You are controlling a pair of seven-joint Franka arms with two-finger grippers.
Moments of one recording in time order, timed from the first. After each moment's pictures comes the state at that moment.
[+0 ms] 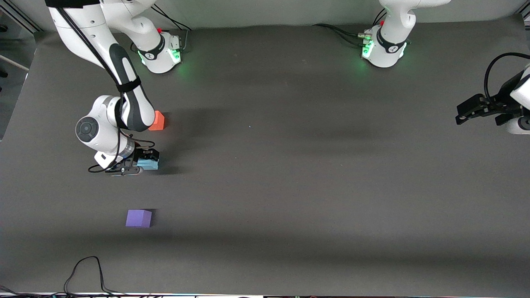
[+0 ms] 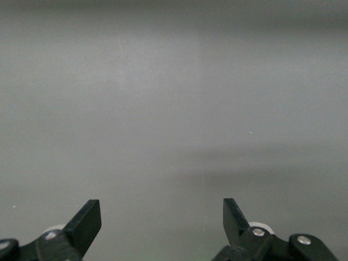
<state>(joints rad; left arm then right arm) 0.01 0.01 -0.03 -1.57 -0.01 1.58 0.02 0.59 0.37 -0.53 -2.28 0.33 2.51 -0.22</state>
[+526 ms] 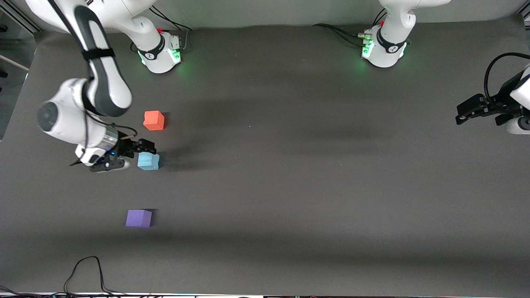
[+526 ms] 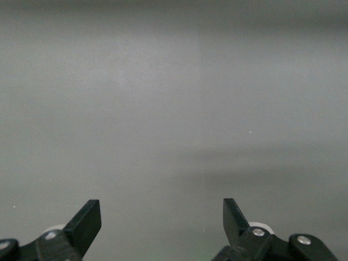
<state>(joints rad) 0.01 0.01 -0.03 -1.57 -0.01 1.58 0.02 0.58 0.12 -0.54 -2.15 0.32 2.17 -0.22</state>
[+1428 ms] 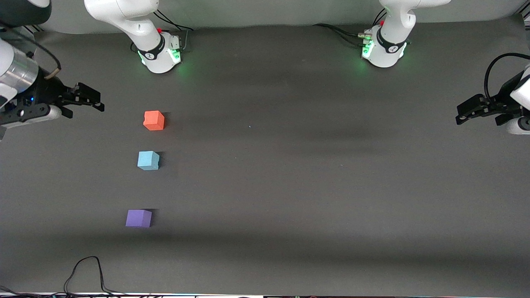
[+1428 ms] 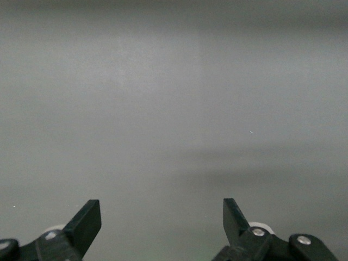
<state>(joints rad) 0.01 0.01 -0.03 -1.58 -0.01 1.58 0.02 0.12 -0.14 -0.04 -1.78 0.05 1.60 -0.04</state>
